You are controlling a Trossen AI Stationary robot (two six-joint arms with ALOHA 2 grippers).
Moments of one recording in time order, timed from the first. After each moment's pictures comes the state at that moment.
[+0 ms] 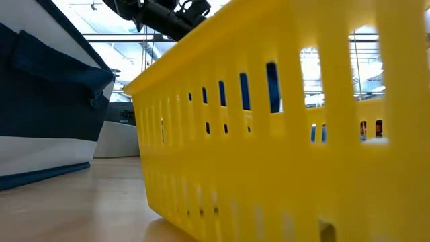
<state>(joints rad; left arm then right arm) 0.26 1.47 1.09 0.09 -0.07 0.34 0.06 1.34 1.05 0.30 0.49 -0.59</state>
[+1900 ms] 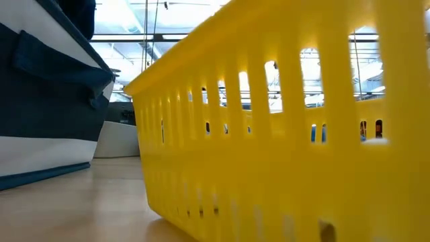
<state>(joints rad) -0.70 0.68 1.09 -1.01 0.07 -0.26 0.26 1.34 1.07 0.08 0.64 -0.50</state>
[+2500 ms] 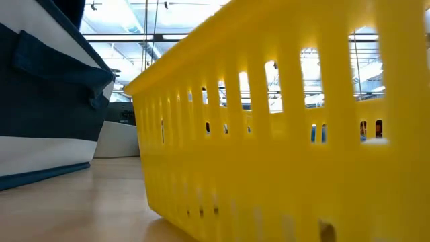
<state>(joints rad) -0.79 0.83 0.74 -0.59 0.10 -0.34 0.27 1.34 1.07 0.05 0.60 -0.35</state>
